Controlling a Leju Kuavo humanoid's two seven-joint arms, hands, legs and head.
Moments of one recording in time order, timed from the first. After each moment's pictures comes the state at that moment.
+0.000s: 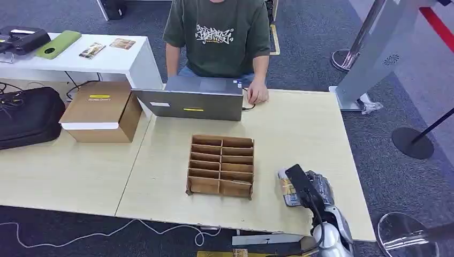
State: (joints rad) left arm -0.07 0.06 -1.54 -0.03 1.46 -0.16 -0.07; right arm -0.05 0.01 -0.02 -1.26 0.80 -0.02 0.13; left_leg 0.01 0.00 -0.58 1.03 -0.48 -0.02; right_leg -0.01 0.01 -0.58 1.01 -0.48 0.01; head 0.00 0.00
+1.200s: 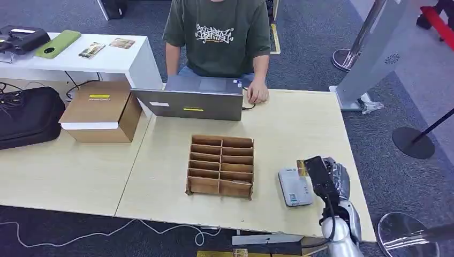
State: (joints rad) left arm -0.07 0.05 -1.54 -0.03 1.47 -0.15 -0.09; right arm -0.08 0.01 -0.09 -1.31 0.76 -0.22 -0.04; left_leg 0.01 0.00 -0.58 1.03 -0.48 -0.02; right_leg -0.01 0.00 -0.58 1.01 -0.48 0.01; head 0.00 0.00
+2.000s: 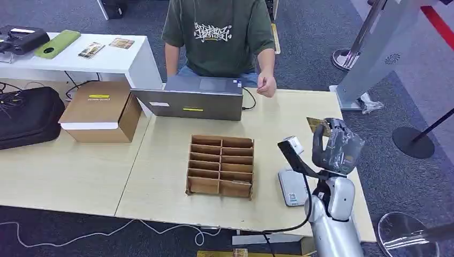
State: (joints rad) left arm -0.08 0.04 -1.54 -0.03 1.45 -0.14 -0.11; right arm -0.25 0.05 0.02 -1.30 1.42 -0.62 0.05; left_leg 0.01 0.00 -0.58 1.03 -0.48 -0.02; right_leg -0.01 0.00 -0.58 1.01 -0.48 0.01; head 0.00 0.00
